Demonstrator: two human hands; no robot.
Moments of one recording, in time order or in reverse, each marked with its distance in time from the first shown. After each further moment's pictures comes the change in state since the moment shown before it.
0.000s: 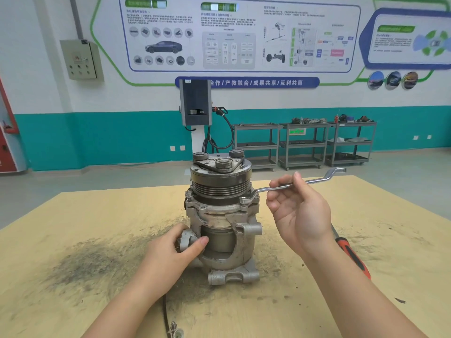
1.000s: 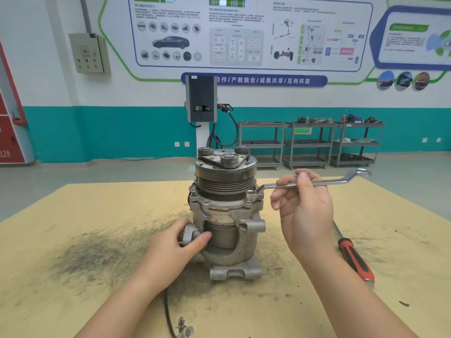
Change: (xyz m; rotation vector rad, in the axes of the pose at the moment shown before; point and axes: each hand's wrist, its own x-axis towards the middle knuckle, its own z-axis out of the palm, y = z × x) left_hand -0.001 -0.002 0.000 -0.024 -0.007 0.014; right_hand -0.007 0.006 0.006 -0.166 0.068 -0.202
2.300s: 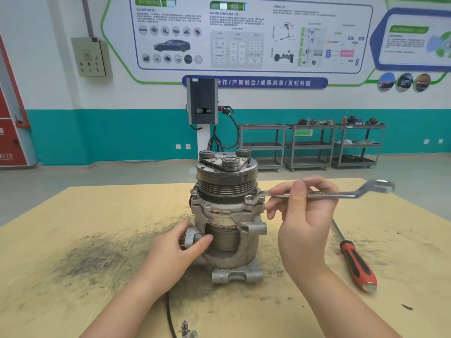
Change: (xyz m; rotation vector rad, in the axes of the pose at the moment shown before) left_hand -0.002 0.008 -0.001 -0.027 0.001 0.000; right_hand -0.018 0.012 0.006 -0.233 -0.112 -0.471
